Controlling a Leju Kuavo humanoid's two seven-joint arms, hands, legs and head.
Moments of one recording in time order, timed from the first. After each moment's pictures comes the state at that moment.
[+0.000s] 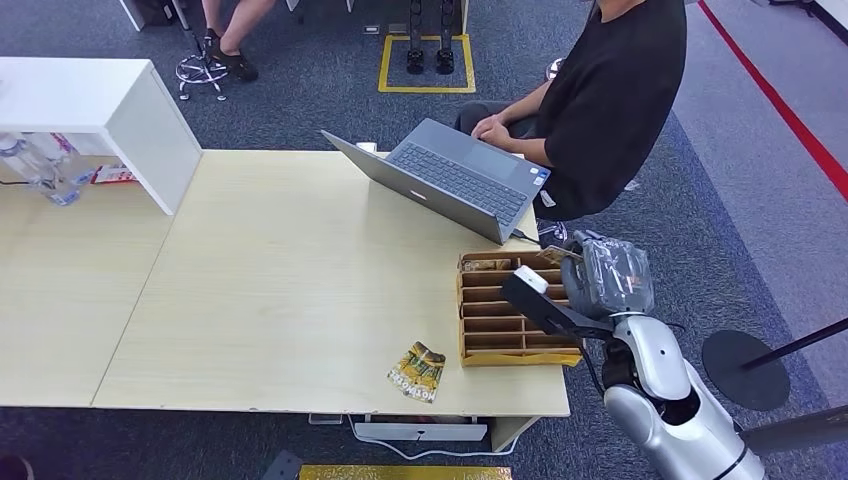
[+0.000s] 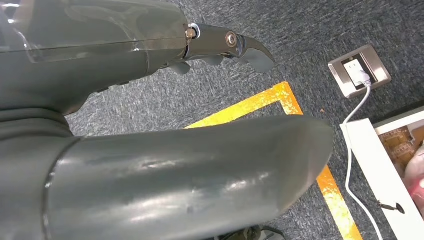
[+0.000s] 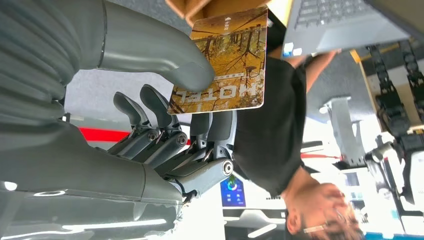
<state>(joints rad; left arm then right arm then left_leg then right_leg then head) -0.17 -0.02 -1.01 -0.25 0.48 0.32 -0.12 -0.14 -0.48 0.48 -1.84 1.02 -0.14 0.57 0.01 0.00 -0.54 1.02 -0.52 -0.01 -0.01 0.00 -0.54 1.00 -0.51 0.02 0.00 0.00</state>
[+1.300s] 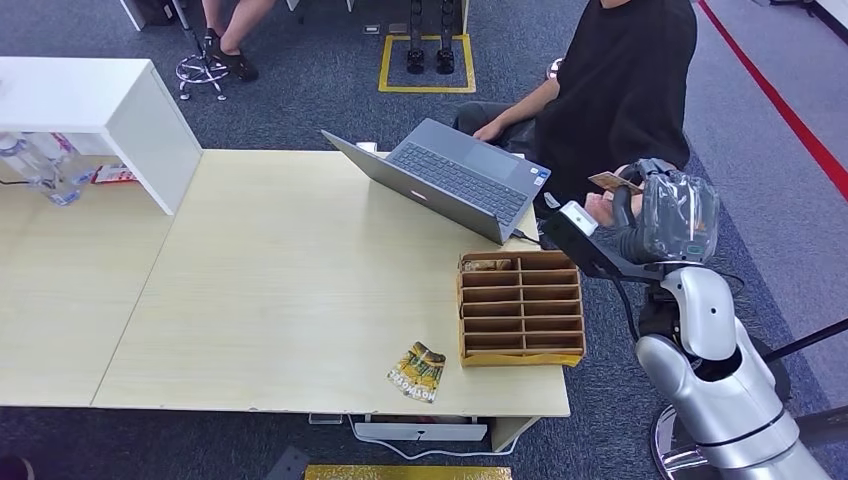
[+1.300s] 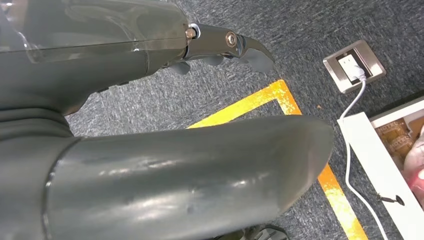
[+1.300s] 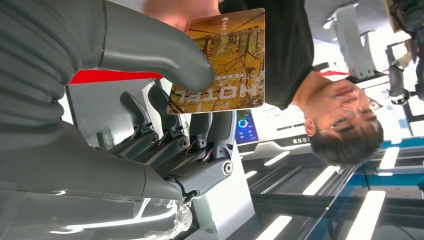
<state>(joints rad) -0.19 -0.03 -1.01 -0.25 0.43 0.30 -0.09 -0.27 -0.53 0.38 -1.84 1.09 -0.23 0.54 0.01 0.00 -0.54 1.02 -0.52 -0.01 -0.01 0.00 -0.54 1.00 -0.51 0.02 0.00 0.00</state>
